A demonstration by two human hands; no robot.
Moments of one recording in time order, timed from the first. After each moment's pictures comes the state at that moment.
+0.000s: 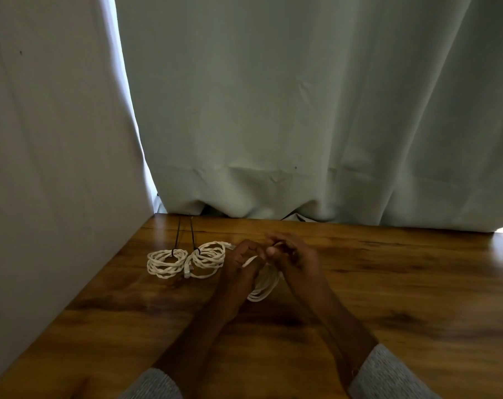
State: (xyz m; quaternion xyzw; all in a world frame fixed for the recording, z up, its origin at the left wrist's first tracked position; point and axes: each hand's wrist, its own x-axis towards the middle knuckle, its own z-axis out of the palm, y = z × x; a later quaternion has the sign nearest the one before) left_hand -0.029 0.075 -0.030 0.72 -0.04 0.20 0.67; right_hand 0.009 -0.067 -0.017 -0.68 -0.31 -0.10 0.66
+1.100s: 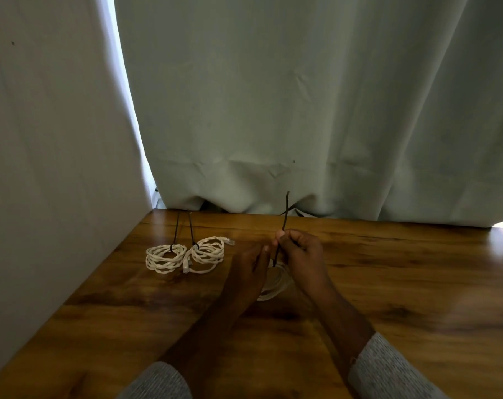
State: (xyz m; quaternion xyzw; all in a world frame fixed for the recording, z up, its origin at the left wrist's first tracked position) left_hand -0.013 0.065 -0.048 0.78 -0.12 0.31 0.53; right_hand 0.014 -0.060 -0.012 -0.67 -0.20 -0.08 0.71
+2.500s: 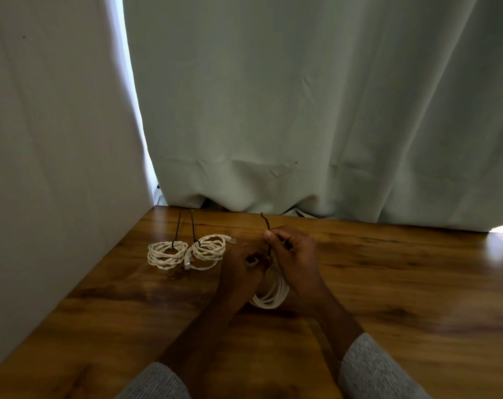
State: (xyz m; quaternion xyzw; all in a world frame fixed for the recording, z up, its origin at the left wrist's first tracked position) left_hand -0.017 0.076 -0.046 0.80 -0.09 0.36 0.47; right_hand 0.009 -0.052 -0.007 -0.71 -0.32 -0.21 0.59
